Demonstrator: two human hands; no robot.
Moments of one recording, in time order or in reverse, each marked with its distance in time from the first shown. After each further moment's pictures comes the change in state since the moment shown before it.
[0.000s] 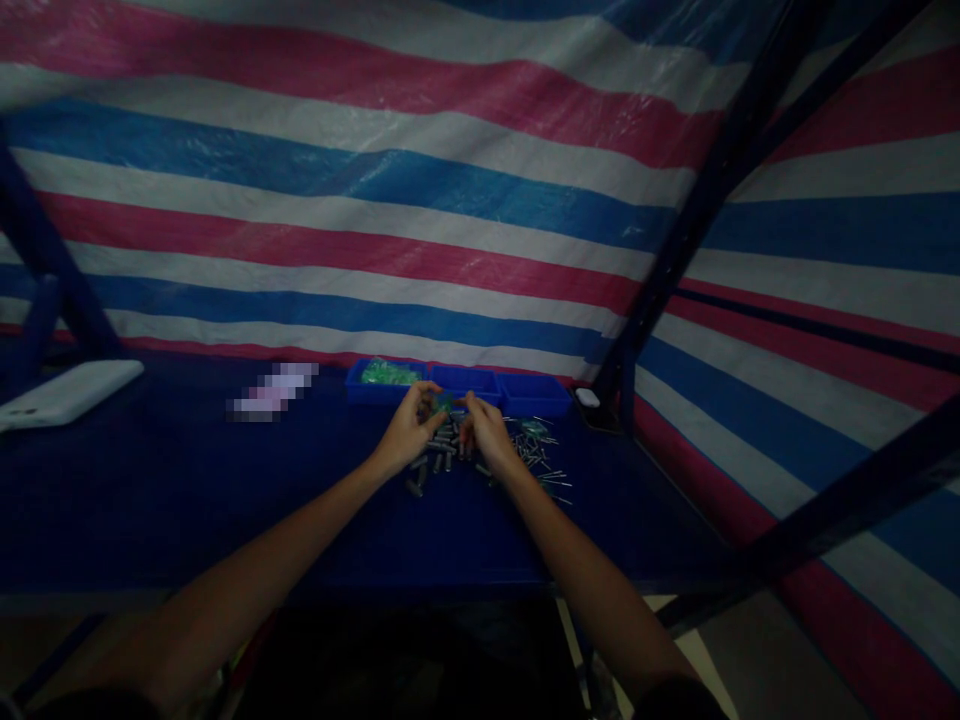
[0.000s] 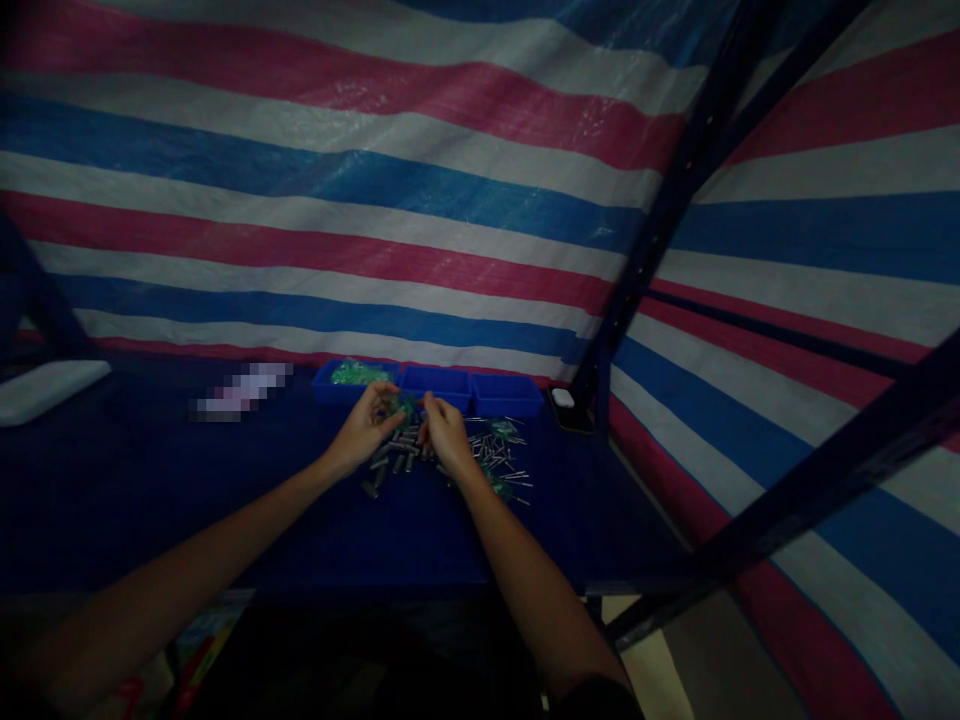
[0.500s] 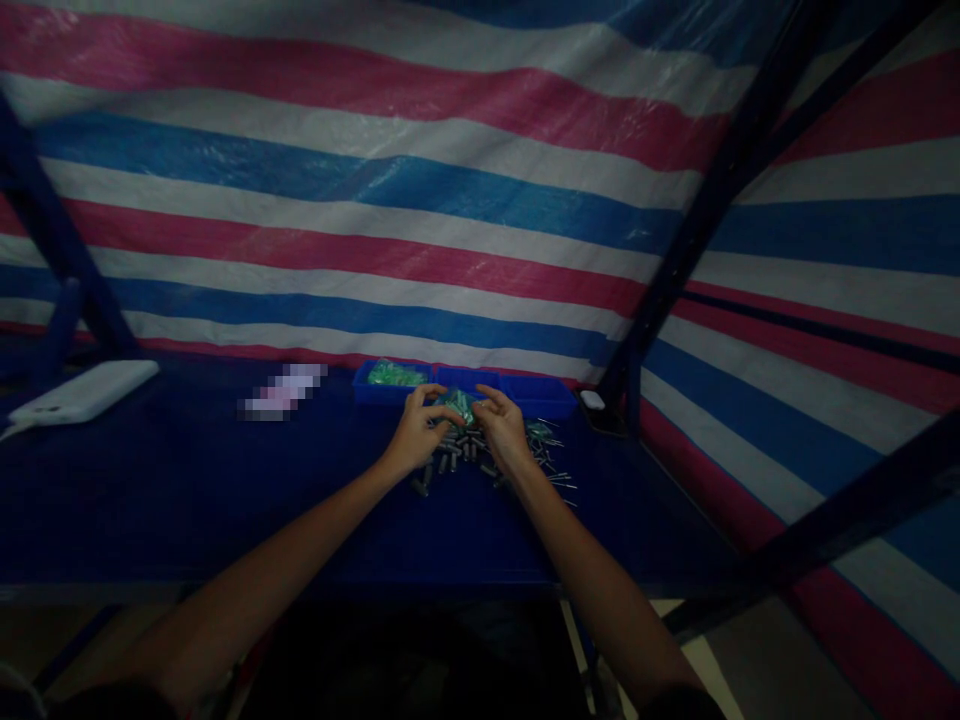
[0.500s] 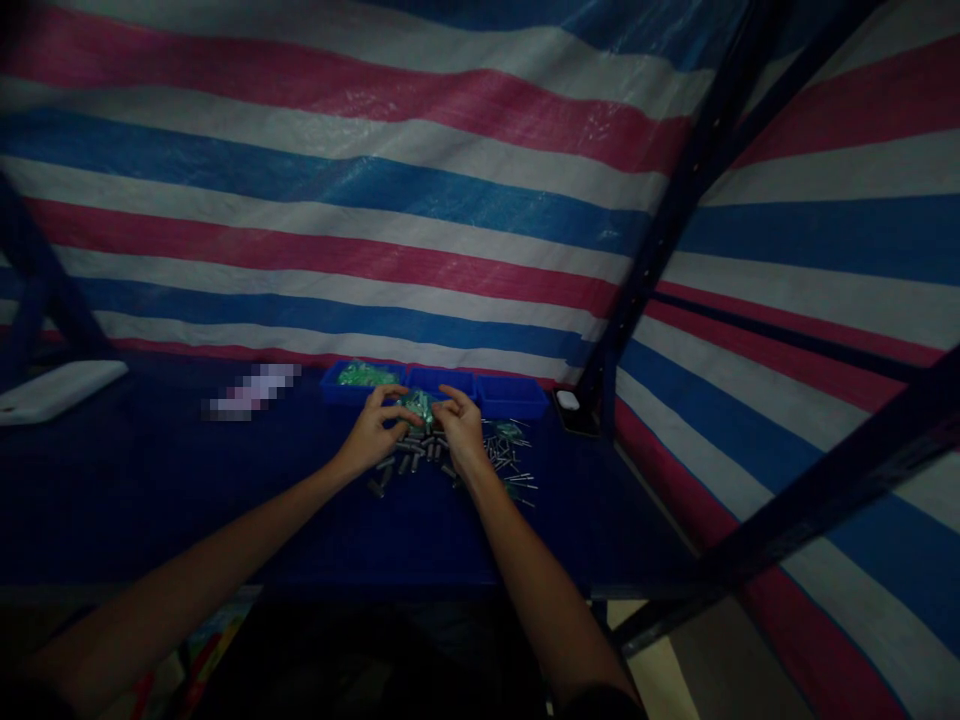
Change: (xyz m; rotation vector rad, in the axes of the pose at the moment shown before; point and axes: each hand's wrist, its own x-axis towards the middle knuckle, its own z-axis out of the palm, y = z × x) left_hand -0.002 -0.002 -0.001 0.406 -0.006 0.178; right_hand 0.009 0.007 -0.001 0.413 0.146 -0.065
